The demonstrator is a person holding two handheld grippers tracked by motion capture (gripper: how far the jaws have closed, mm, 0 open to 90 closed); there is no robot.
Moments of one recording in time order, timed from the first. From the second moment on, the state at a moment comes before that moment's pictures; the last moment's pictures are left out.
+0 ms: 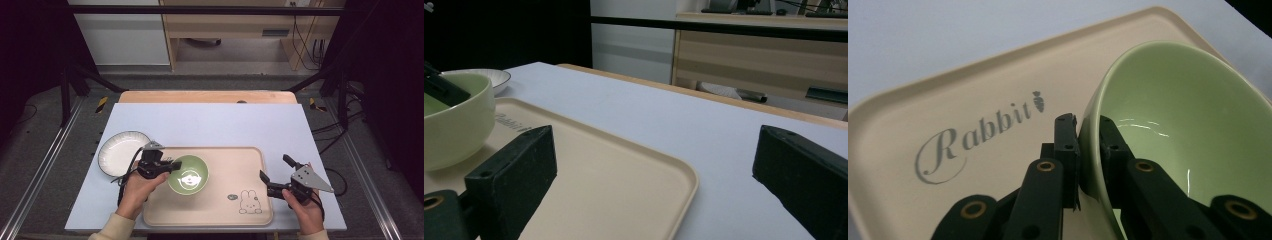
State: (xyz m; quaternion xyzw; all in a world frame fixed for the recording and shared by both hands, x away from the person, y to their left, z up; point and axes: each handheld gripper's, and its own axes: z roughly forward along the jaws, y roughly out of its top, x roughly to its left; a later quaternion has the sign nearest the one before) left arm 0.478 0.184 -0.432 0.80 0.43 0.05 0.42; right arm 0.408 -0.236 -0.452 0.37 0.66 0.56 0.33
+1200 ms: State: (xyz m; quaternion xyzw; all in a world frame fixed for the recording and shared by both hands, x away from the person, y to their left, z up) left arm 0.470 0.168 -0.443 0.82 0.41 0.04 0.40; right arm 0.408 -0.235 -0.453 0.37 0.67 0.56 0.33
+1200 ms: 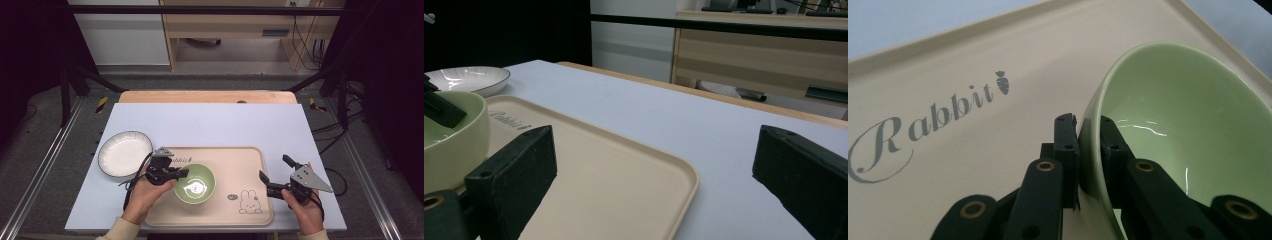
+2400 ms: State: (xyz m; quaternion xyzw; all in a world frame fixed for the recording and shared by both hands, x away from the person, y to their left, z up) left arm 0.473 0.168 -0.448 0.82 0.42 0.02 0.39; right arm 0.408 -0.234 -0.453 0.37 0.67 0.56 0.32
